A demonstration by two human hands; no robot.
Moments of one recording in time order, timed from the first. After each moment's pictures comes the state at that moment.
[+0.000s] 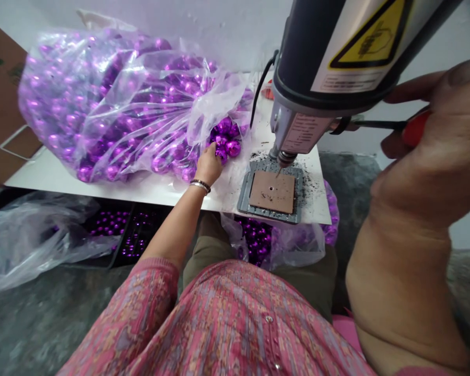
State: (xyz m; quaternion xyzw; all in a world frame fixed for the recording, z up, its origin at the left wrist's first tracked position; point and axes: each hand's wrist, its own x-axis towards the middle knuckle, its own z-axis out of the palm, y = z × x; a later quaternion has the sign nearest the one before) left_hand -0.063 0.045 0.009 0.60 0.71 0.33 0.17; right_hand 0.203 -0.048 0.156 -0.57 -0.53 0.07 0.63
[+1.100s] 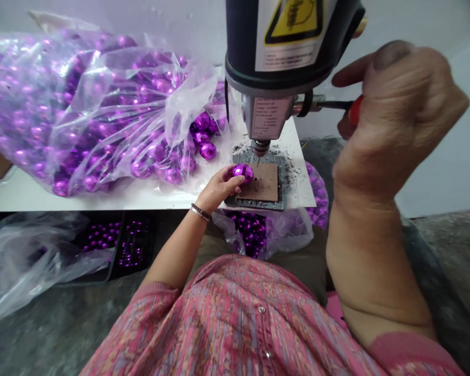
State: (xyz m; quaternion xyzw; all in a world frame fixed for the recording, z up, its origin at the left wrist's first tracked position) left_hand 0.001 -0.025 0.008 0.47 0.49 0.40 0.61; right_hand 0.203 -0.041 0.148 -0.43 -0.58 0.09 0.69
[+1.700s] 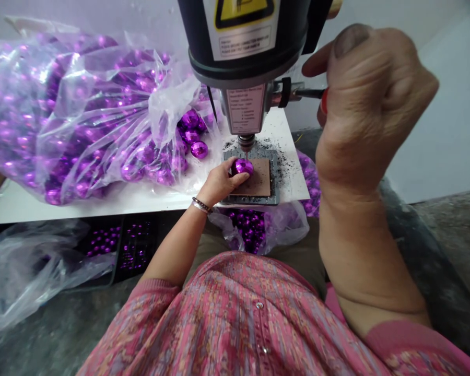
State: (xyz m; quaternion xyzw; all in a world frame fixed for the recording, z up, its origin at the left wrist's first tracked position) left_hand 0.021 -0.014 0.023 0.68 0.57 0.25 0.38; right_hand 0.199 -0.050 0.154 -0.43 -0.57 0.13 0.69
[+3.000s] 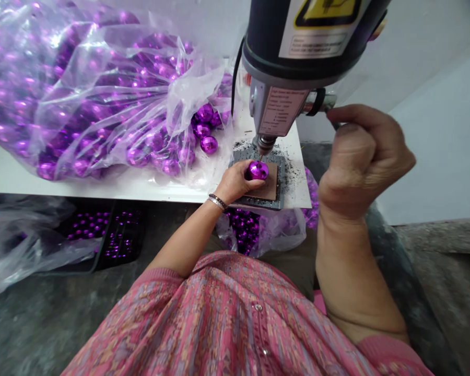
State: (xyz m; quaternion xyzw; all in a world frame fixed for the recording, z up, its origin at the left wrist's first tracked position) left_hand 0.037 -0.012 0.002 0.72 0.54 0.29 0.33; right_hand 0.207 -0.053 0.094 -0.44 -0.58 -0.02 0.68
